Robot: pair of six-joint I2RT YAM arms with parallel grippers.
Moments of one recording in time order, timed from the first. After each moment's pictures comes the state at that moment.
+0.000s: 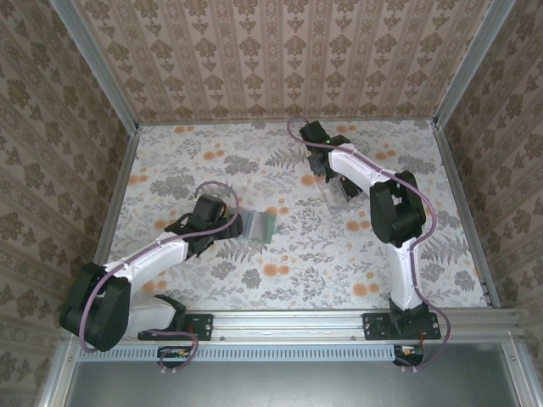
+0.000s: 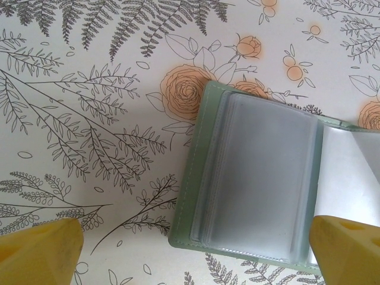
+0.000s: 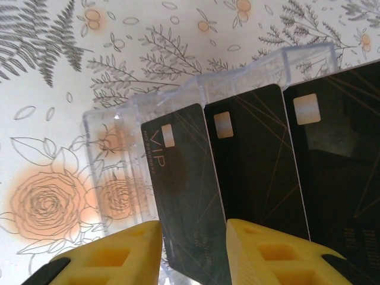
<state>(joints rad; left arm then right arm) -0.53 1.23 0.58 -0.27 -0.16 -0.51 0.40 2.15 1.77 -0.77 0.47 0.17</state>
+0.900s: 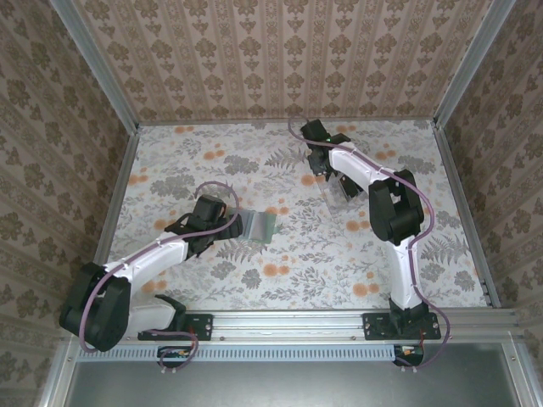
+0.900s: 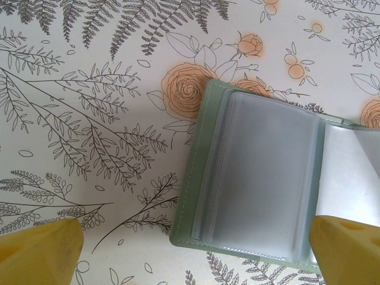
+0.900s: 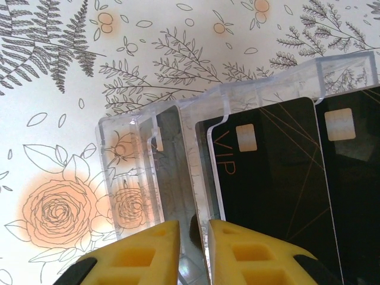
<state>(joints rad) -0.53 1.23 0.58 -0.27 -0.16 -0.51 0.38 2.17 1.80 -0.77 0.41 0.17</state>
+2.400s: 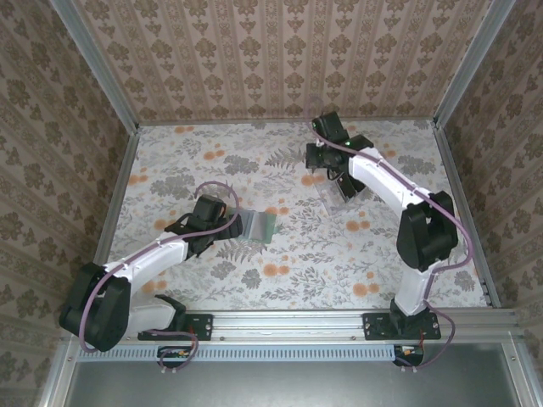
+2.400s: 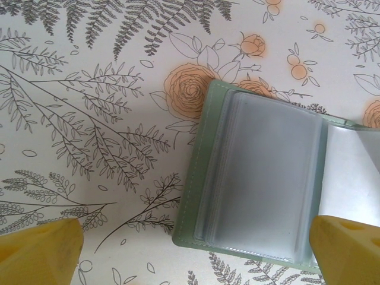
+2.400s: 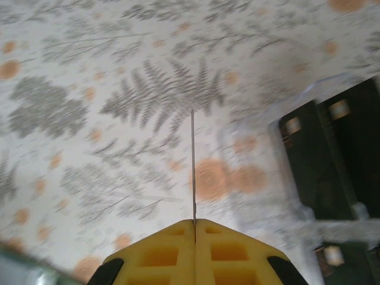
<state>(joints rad) -0.53 1.23 0.58 -0.28 -0.17 -0.51 0.44 1.82 1.58 -0.62 0.09 0.37</state>
